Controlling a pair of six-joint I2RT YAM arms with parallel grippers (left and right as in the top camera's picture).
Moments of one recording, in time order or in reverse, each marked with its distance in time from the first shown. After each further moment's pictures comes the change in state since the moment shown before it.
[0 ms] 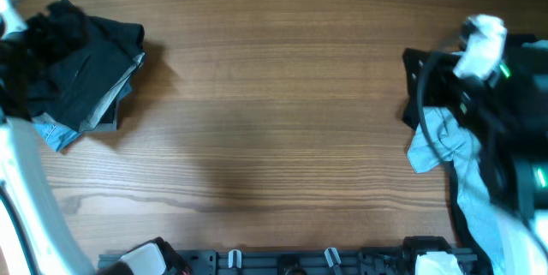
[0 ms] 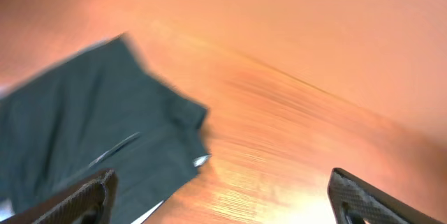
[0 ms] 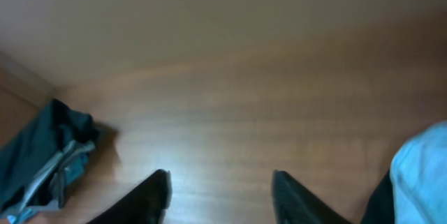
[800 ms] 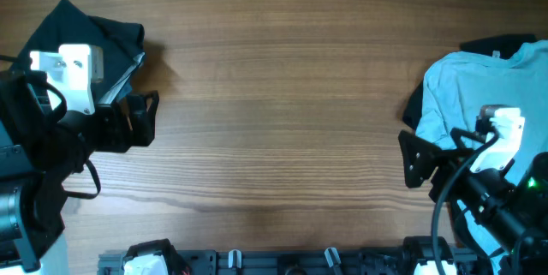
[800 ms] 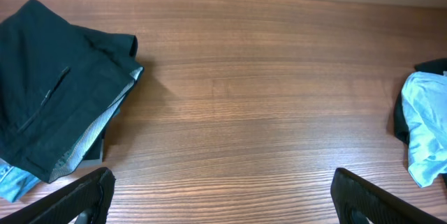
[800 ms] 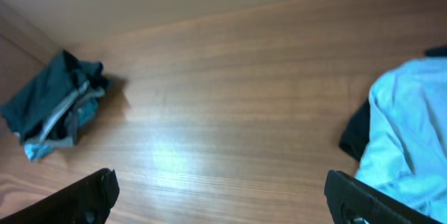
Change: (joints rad) left arm -0.238 -0.331 0.000 -0.430 -0.039 0.187; right arm 0.001 -0.296 0.006 -0.406 0.000 -0.043
